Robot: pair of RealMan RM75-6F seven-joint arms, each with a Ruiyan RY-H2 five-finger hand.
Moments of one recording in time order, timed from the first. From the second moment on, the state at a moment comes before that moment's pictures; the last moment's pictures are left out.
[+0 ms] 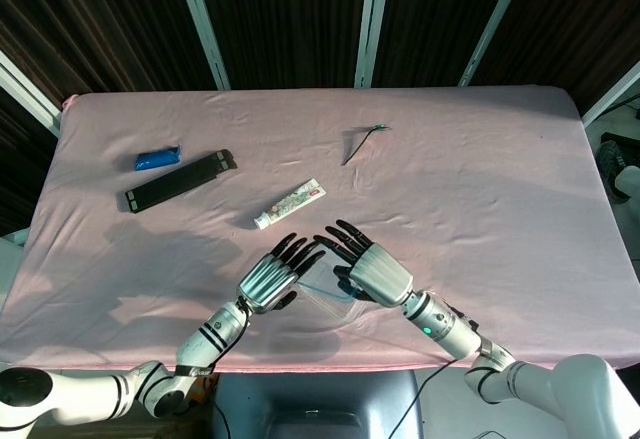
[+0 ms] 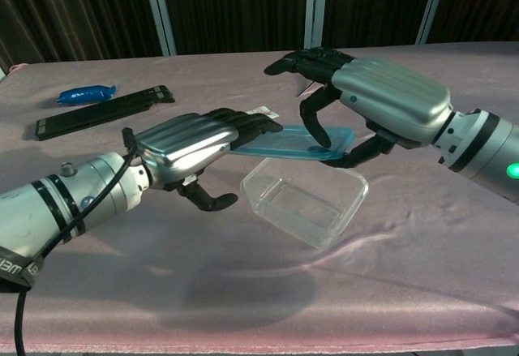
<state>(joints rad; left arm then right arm) -0.82 -1.74 -0.06 -1.36 1.38 1.02 0.34 0.71 -1.75 0.00 -0.96 -1.81 1.42 0.14</state>
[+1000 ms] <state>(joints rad) -0.68 -1.59 -0.02 -1.41 1.45 1.14 0.37 0.59 -1.73 -0.08 -0.70 -1.74 1.30 0.12</state>
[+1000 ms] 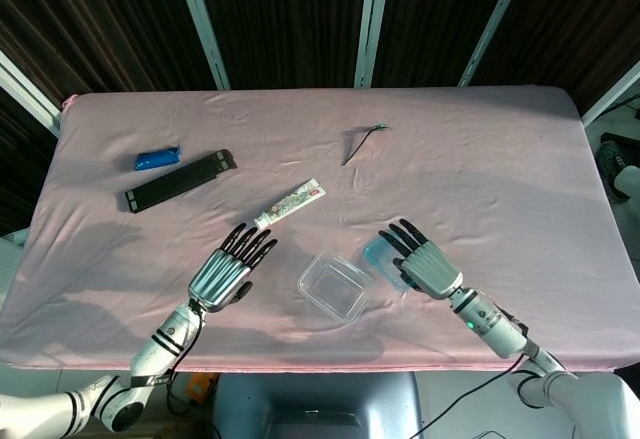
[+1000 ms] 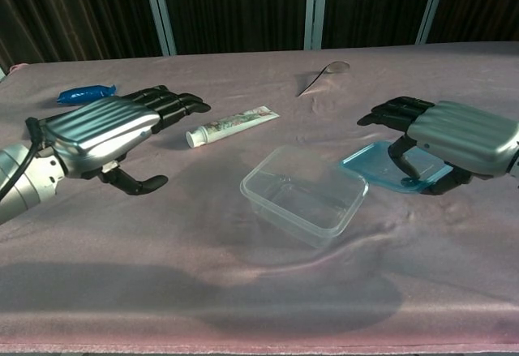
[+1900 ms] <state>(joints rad) -0.30 -1.37 0.07 -1.58 1.42 1.55 0.58 0.15 -1.16 -0.09 -1.60 -1.41 1.58 -0.24</state>
